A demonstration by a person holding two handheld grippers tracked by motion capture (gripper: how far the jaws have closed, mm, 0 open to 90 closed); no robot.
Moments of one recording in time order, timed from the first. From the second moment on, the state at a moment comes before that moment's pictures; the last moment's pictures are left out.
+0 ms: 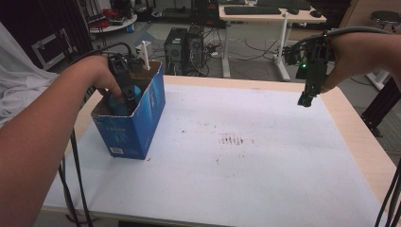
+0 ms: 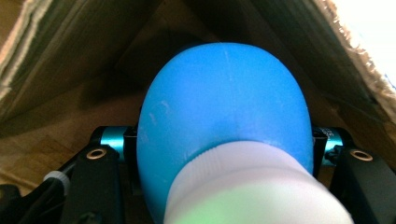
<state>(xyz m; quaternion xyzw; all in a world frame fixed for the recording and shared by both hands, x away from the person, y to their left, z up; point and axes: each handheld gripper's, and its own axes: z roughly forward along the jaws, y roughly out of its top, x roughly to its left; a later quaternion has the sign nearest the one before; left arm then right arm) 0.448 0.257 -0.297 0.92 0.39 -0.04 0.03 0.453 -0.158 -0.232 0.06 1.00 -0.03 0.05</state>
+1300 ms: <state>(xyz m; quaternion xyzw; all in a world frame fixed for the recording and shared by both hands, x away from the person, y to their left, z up) 0.432 0.251 -0.253 0.92 0.39 -0.01 0.02 0.448 -0.161 -0.226 0.06 1.00 -0.02 0.06</state>
